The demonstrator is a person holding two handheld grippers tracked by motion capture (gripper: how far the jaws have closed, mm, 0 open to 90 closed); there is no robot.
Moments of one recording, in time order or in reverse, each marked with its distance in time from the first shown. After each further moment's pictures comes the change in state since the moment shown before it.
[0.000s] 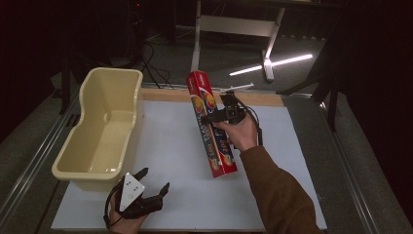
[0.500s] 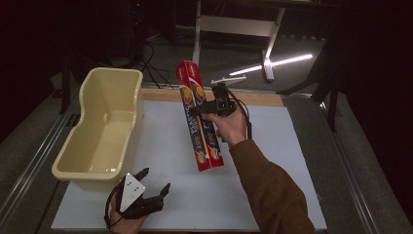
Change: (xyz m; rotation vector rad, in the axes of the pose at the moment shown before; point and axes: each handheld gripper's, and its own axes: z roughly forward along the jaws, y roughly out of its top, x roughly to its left) left arm -0.002 0.000 0.000 -0.004 -0.004 0.000; right arm 0.029 0.020 0.004 -0.038 0.087 0.034
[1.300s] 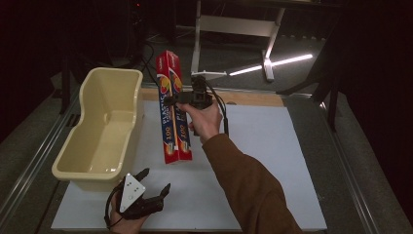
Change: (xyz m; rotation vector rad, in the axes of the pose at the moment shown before) left arm -0.001 0.000 0.000 -0.005 -0.005 0.006; right arm 0.046 0.020 0.037 -0.055 0.163 0.126
